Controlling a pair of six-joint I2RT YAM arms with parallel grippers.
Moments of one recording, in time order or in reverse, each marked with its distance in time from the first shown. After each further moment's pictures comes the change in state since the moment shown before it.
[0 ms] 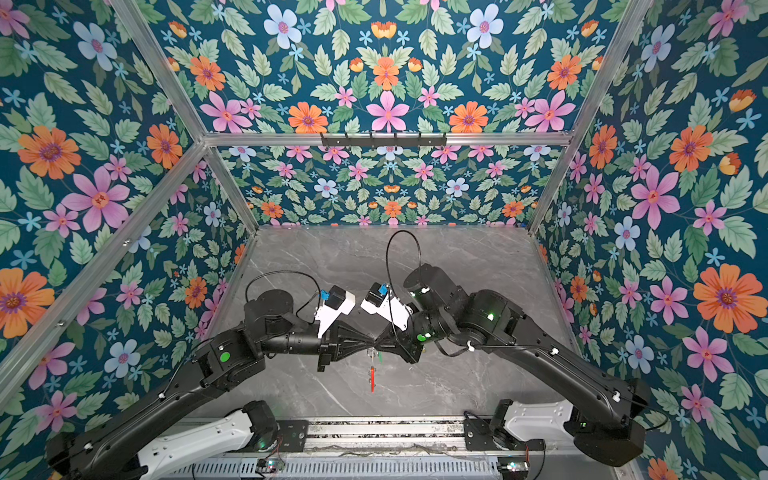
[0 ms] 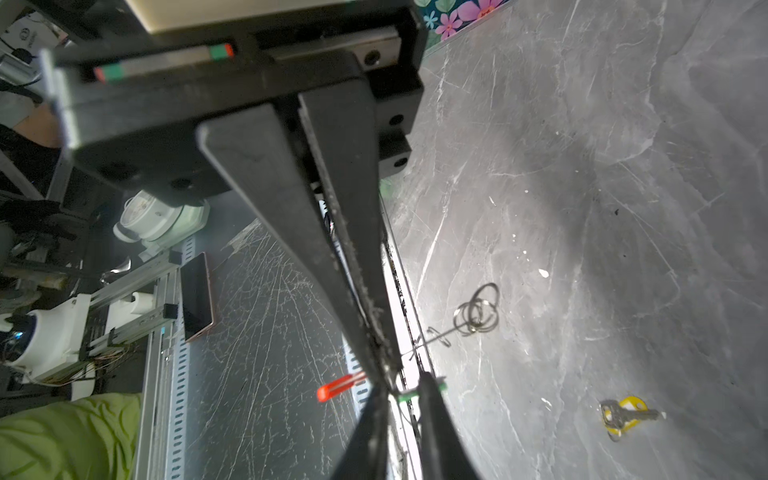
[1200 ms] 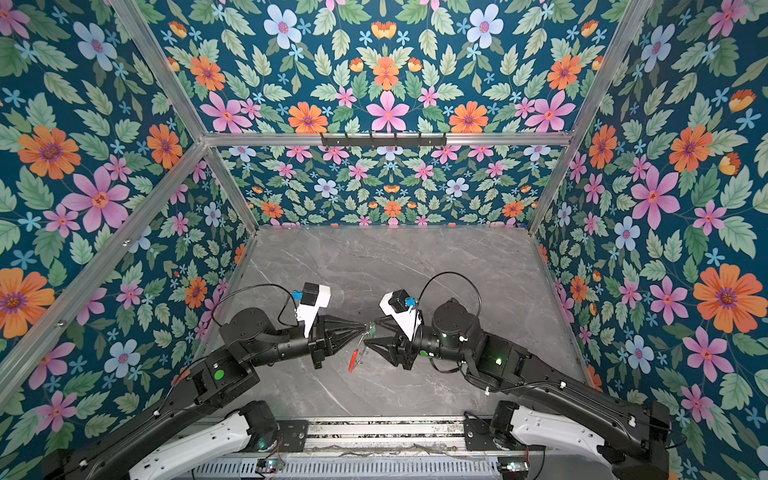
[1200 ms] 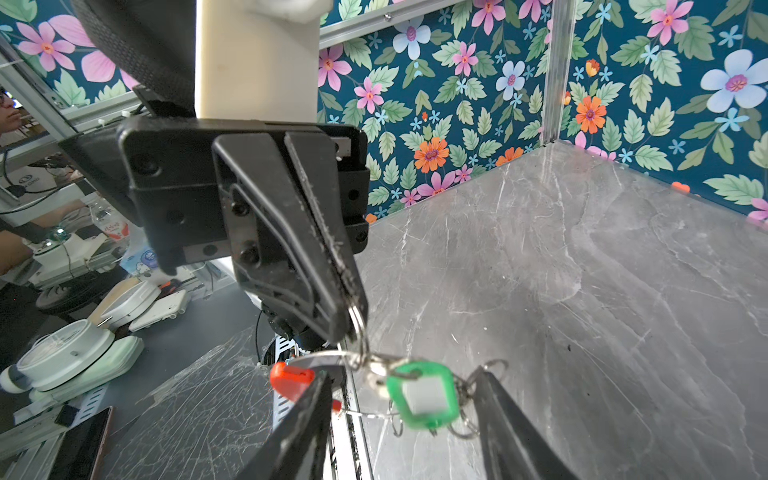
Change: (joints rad) left arm 0.000 -0.138 -0.171 0.298 -0.174 -0.143; right arm 0.062 -0.282 -0.555 0.793 0.210 0.134
